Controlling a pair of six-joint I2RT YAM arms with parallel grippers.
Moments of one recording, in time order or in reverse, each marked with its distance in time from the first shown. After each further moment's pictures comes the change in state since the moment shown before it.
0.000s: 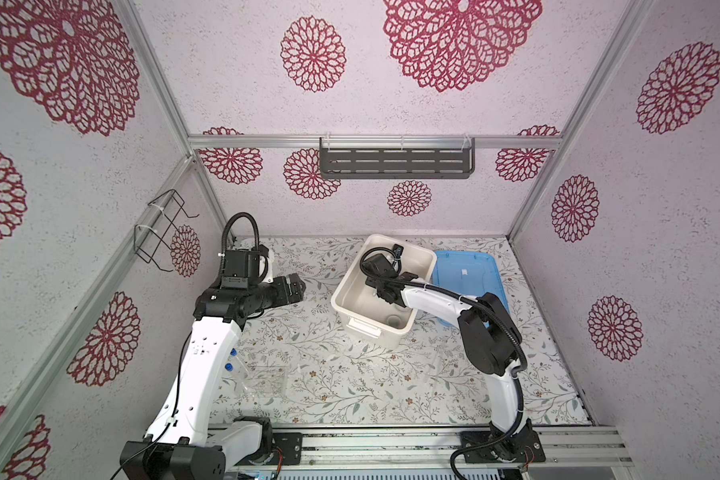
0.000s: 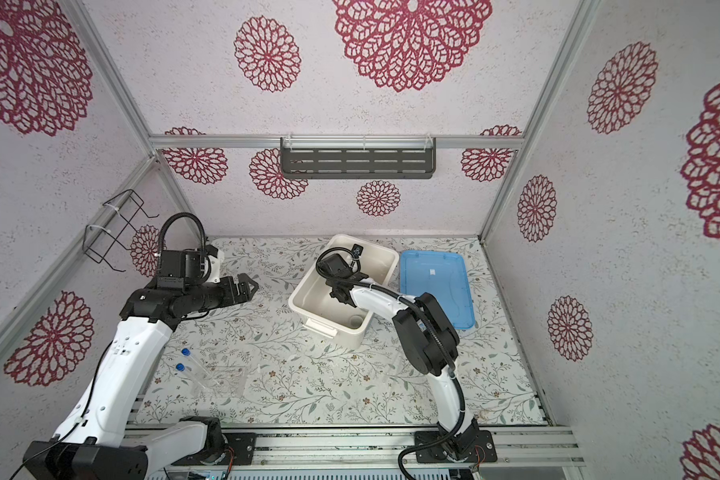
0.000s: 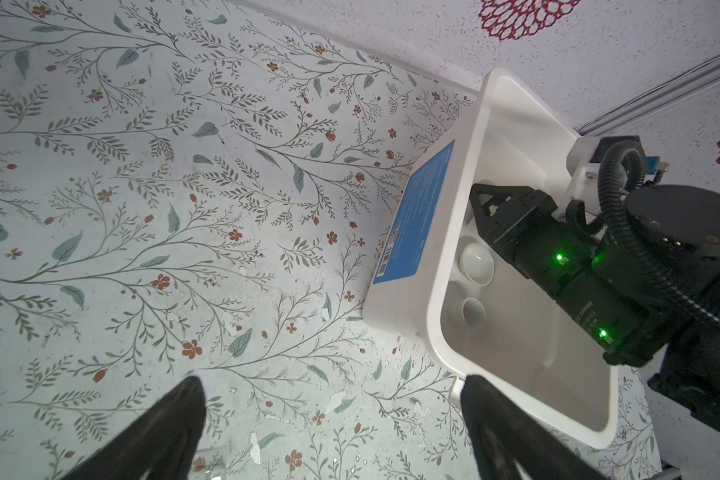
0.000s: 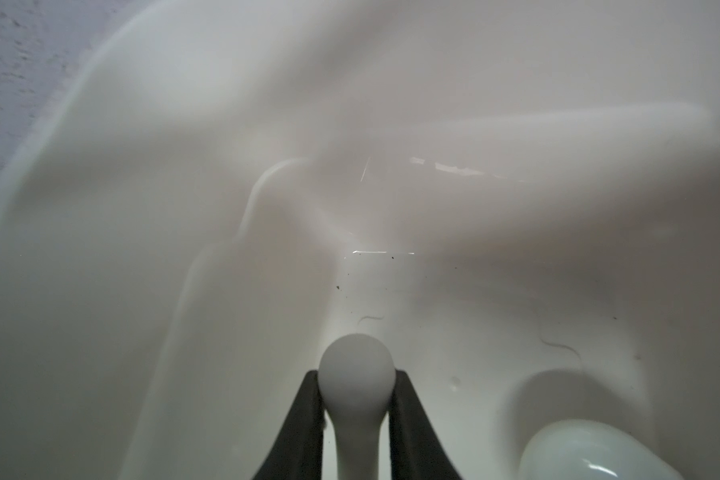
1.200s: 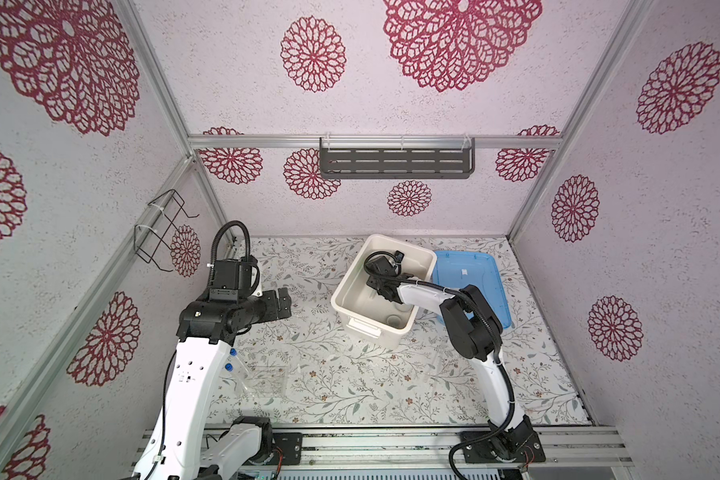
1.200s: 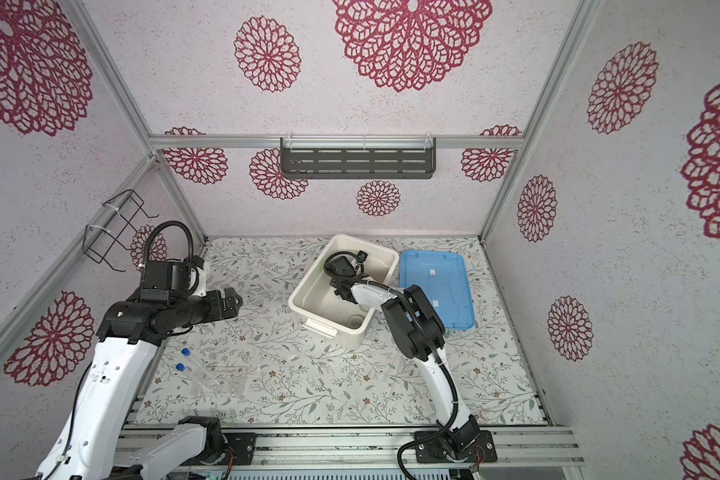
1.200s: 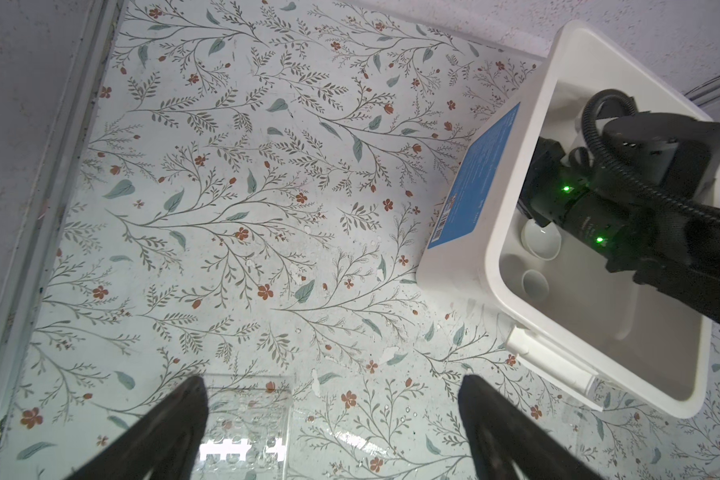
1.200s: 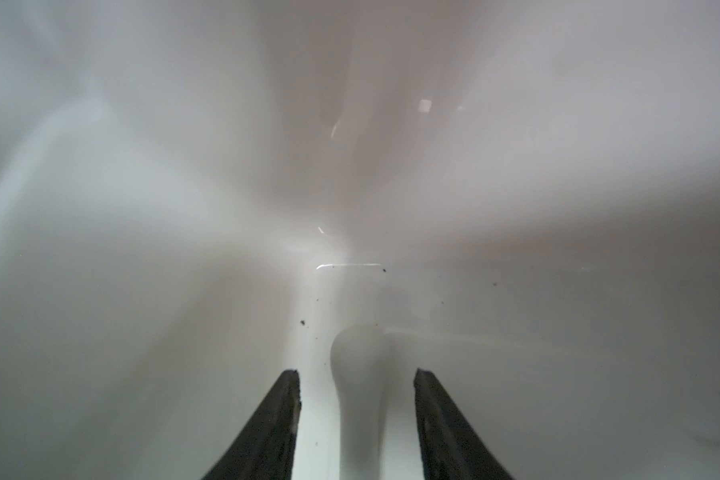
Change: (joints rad) left arm 0.000 -0.110 0.040 -0.212 -0.175 0.060; right arm -0.067 0.131 0.062 0.048 -0.141 0.084
